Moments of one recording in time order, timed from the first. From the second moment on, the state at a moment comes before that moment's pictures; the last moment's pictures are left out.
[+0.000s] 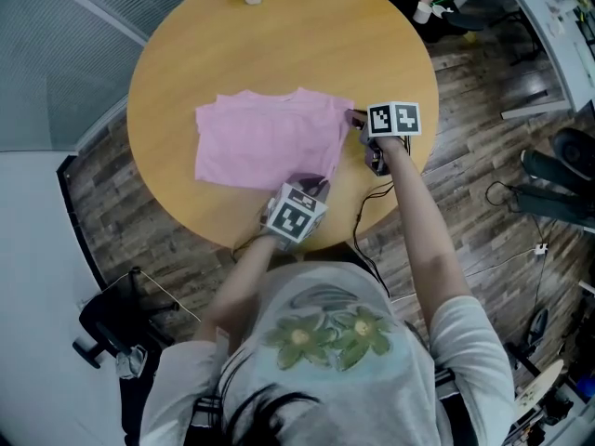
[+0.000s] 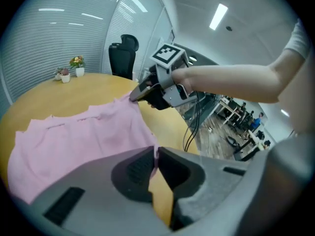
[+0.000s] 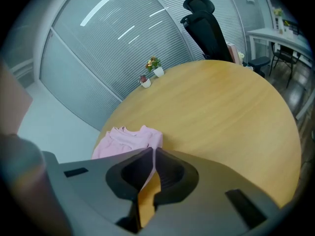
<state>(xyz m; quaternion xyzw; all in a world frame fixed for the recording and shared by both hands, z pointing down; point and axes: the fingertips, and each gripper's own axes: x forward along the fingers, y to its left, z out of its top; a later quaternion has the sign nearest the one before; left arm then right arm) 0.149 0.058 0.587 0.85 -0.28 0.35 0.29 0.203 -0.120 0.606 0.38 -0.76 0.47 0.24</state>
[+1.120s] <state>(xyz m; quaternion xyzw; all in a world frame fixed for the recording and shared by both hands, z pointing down) -0.008 0.026 0.519 0.86 -0.34 0.26 0.30 0.086 -0.141 0.513 0.40 -0.79 0.45 0.14</state>
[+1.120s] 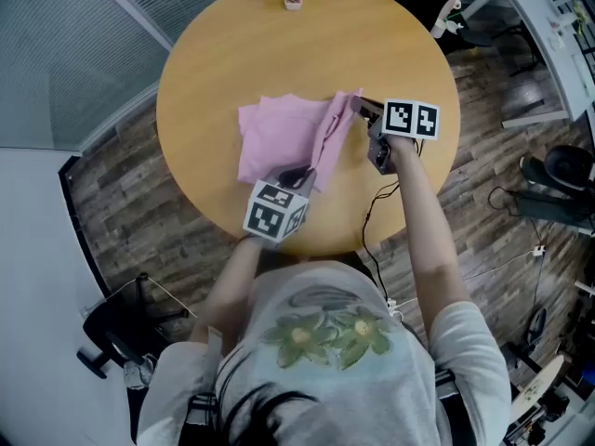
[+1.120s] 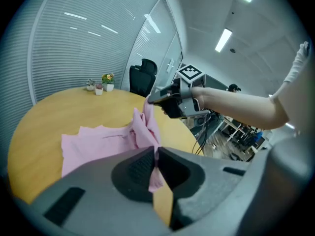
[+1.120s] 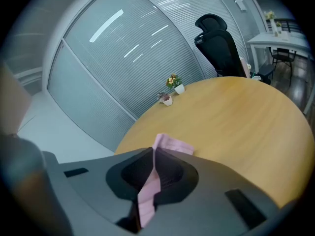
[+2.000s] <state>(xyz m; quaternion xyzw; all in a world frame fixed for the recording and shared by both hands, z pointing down) -0.164 0.022 0.532 0.81 -0.41 0.23 0.35 -0.106 -0.160 0.518 0.32 -0.83 0.42 0.19</state>
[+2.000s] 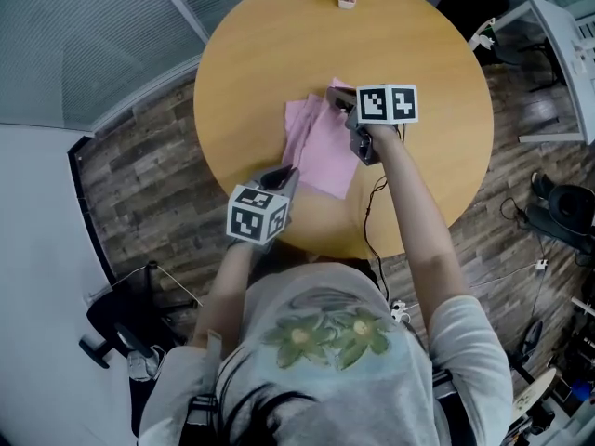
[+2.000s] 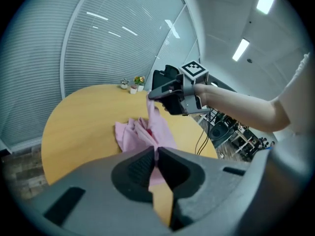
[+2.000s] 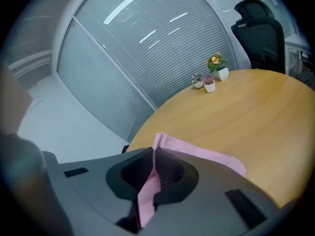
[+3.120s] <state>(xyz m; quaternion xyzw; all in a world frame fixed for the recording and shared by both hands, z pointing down) -0.202 0.048 0.662 0.76 -0.37 0.33 0.42 -0.190 -0.133 0.652 0.33 -0.80 0.30 0.41</state>
